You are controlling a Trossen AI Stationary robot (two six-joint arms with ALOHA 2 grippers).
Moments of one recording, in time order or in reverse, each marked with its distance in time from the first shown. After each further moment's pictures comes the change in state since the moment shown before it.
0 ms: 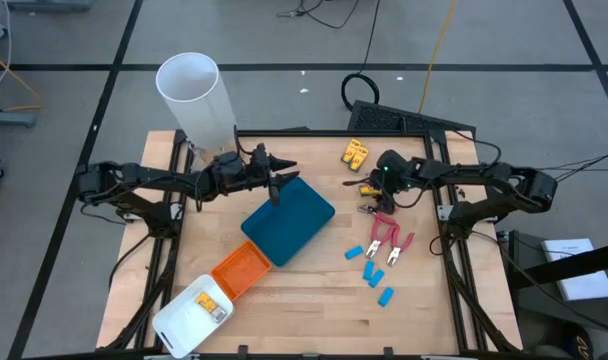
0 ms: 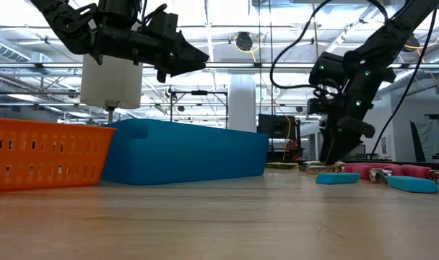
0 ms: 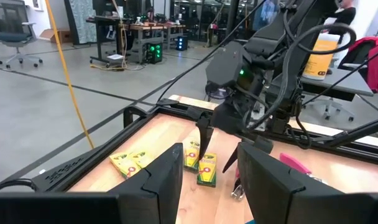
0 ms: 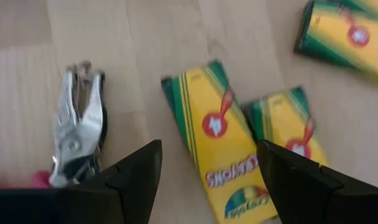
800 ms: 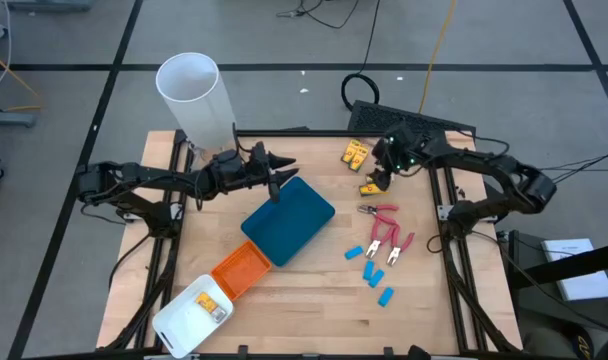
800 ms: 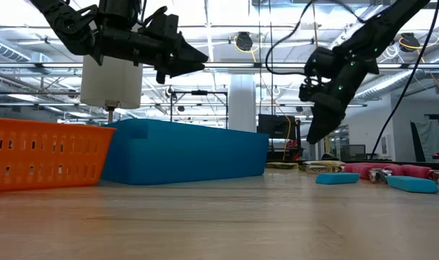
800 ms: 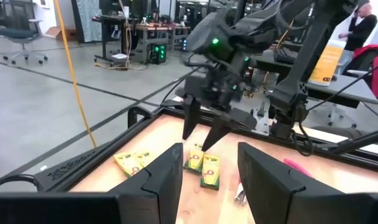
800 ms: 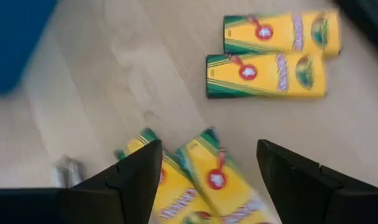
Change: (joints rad) left arm 0.015 0.000 0.000 0.007 -0.001 -0.027; right arm -0.201 0.012 0.186 -0.116 -0.136 0.137
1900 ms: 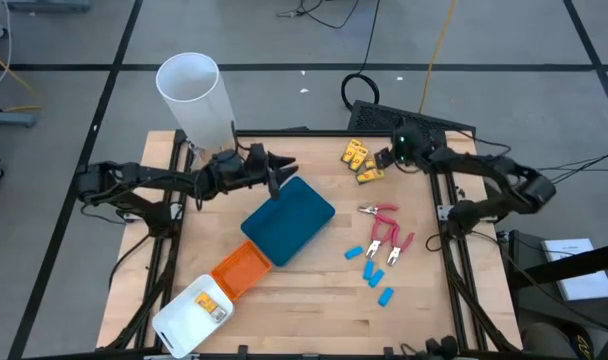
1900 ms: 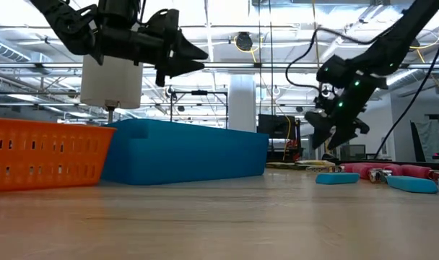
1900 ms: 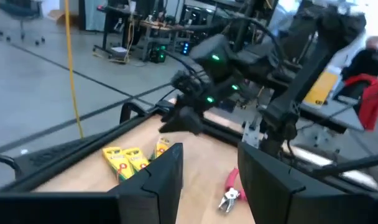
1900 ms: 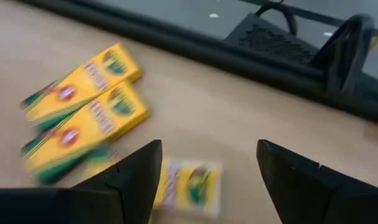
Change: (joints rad) left arm 0.005 0.000 0.000 0.020 -0.008 -0.135; right arm -0.134 0.029 -0.156 0.374 0.357 0.454
